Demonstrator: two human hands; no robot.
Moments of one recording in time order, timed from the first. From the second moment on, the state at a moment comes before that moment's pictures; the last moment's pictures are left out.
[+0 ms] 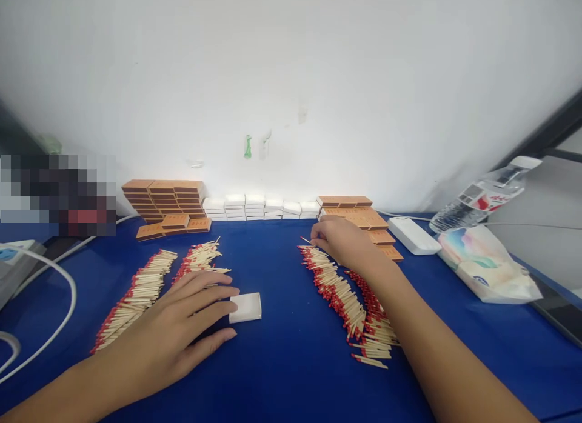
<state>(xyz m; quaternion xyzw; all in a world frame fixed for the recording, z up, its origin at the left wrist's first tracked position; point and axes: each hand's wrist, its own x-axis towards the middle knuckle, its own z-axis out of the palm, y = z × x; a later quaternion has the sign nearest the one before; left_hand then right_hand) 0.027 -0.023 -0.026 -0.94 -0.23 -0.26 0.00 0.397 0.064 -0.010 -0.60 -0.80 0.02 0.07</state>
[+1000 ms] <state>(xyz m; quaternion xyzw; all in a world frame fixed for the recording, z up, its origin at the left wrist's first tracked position) 0.021 -0.017 -0.031 -0.93 -0.26 -0.25 -0.02 0.384 0.054 -0.003 -0.60 -0.79 0.08 0.06</state>
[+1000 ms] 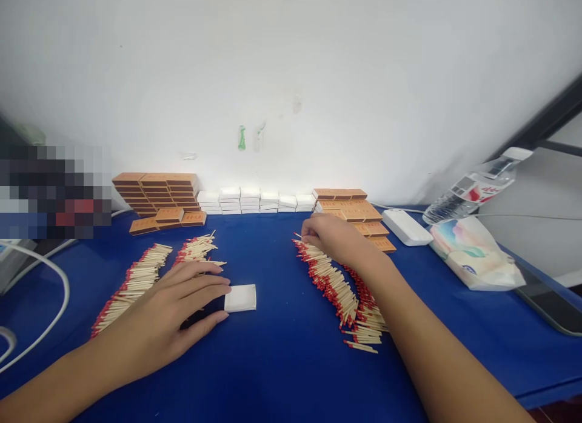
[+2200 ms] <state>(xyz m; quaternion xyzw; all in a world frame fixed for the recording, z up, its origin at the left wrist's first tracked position) 0.020 -0.017 -0.030 -0.93 -0.26 -0.25 -0.05 0.380 0.057 -0.019 -0.58 -0.81 0.06 0.10</state>
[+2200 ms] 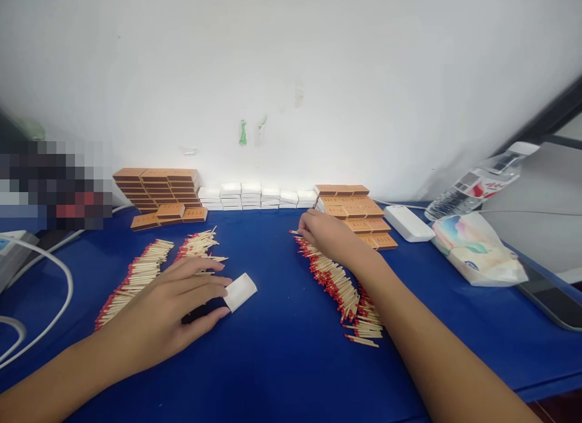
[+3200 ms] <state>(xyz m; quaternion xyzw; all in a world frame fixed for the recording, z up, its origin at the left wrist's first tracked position) 0.034 -0.018 -0.031 -0.90 -0.32 -0.31 -0.01 0.324 0.021 -0.003 -0.48 -0.85 0.08 0.22</state>
